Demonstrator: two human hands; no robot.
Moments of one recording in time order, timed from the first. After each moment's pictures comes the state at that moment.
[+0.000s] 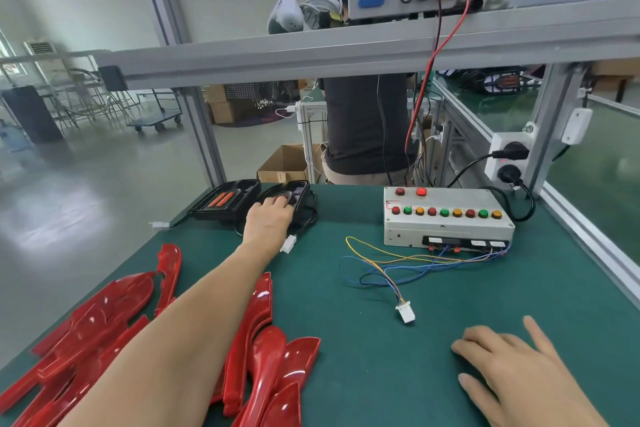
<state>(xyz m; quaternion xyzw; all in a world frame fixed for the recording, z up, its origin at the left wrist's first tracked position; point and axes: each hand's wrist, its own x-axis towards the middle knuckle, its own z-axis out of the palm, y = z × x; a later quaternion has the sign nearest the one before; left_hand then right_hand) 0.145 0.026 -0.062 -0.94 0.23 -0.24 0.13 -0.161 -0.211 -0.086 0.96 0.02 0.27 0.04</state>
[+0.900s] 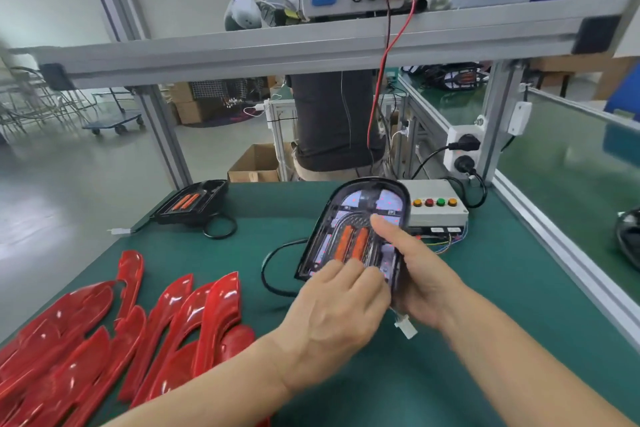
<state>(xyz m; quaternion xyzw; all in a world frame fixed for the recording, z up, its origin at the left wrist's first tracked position) -0.076 -0.030 -0.019 -0.72 0.56 -0.41 -0.02 -0.095 -0.173 -0.013 0.49 -0.14 -0.02 -0.86</state>
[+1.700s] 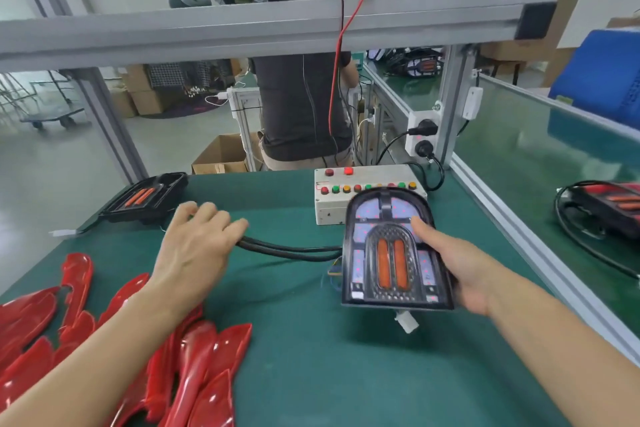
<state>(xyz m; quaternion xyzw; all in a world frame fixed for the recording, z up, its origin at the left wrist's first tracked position) 0.023 0.033 -0.022 -0.83 0.40 -0.37 0.08 -0.134 -0.256 -0.038 0.55 -0.28 0.02 -0.79</state>
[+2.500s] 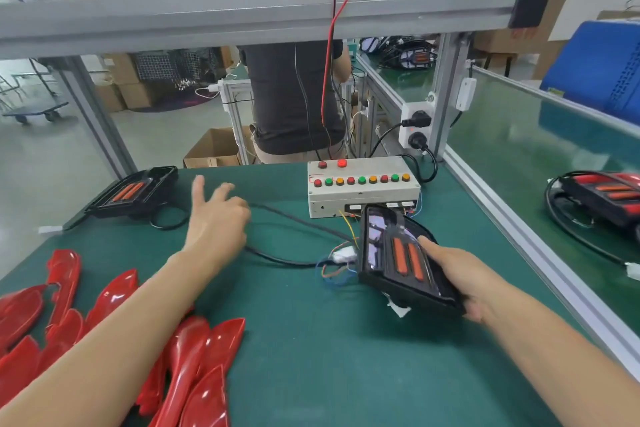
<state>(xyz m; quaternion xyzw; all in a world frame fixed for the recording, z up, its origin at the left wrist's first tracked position) 0.054 -0.011 -0.030 -0.92 0.31 -0.17 0.15 -0.142 -0.270 -0.072 0.53 -0.36 0.03 -0.77</state>
